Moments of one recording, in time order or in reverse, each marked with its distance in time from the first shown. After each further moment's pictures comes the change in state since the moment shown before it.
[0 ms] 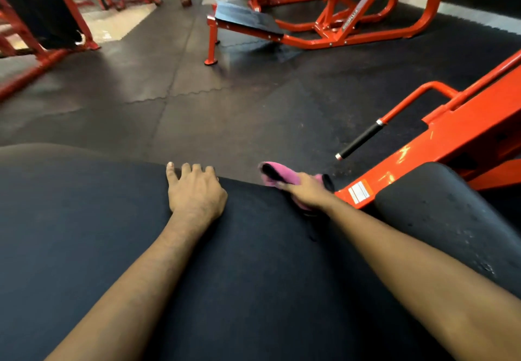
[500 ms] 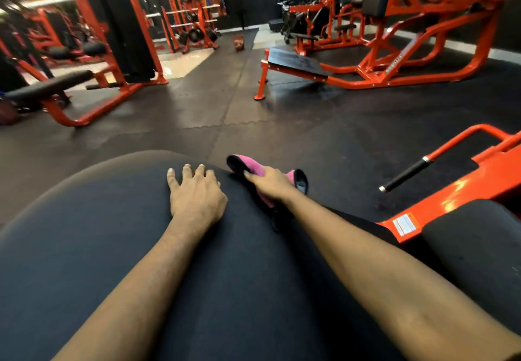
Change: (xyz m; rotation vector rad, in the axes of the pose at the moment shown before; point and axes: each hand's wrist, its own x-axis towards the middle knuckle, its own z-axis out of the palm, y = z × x) left_hand -0.064 -0.122 -0.055 -0.028 0.076 -0.155; right_hand 0.006 -0.196 0.075 -0.038 -0.012 -0.202
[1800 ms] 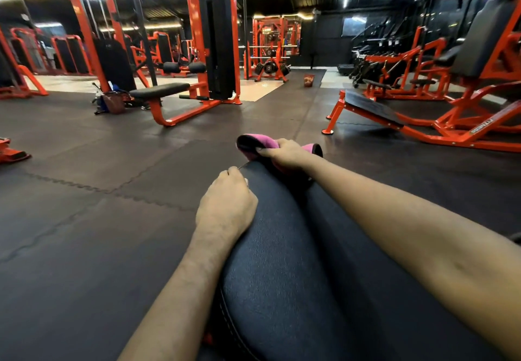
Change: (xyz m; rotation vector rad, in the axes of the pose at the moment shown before) left_hand -0.111 -0.201 -0.055 -0.487 0.194 -0.270; right_hand -0.015 -0.281 0.067 -0.117 -0.086 -0.301
